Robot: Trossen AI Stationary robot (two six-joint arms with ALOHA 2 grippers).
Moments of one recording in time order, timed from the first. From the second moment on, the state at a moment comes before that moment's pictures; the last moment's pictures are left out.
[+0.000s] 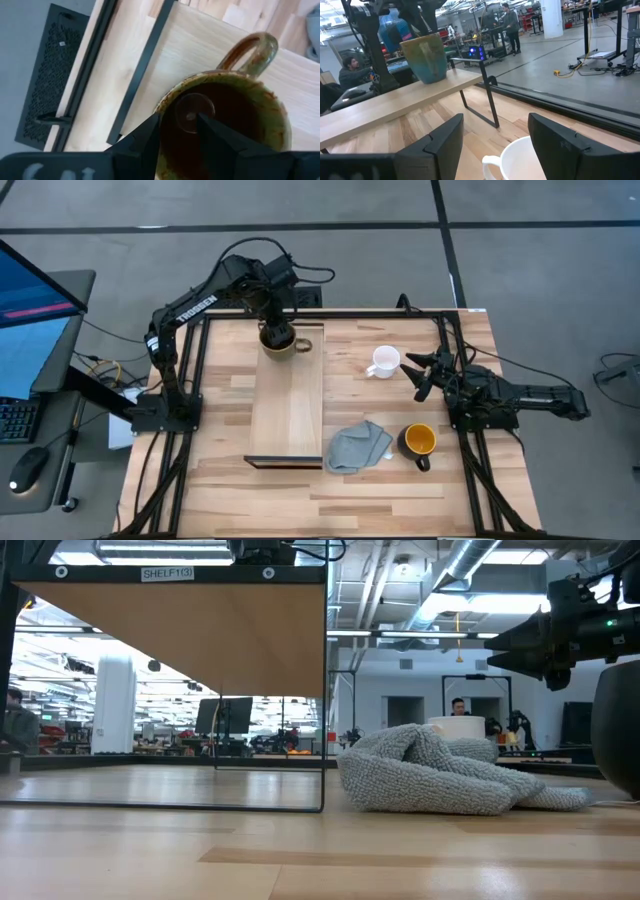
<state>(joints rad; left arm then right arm) 0.49 1.84 2.15 -1.57 -0.01 0.09 -0.09 0.09 0.00 0.07 0.40 0.22</state>
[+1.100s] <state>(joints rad) 0.37 1.51 2.15 -1.56 0.08 0.10 -0.09 0.09 0.00 0.07 0.40 0.22</state>
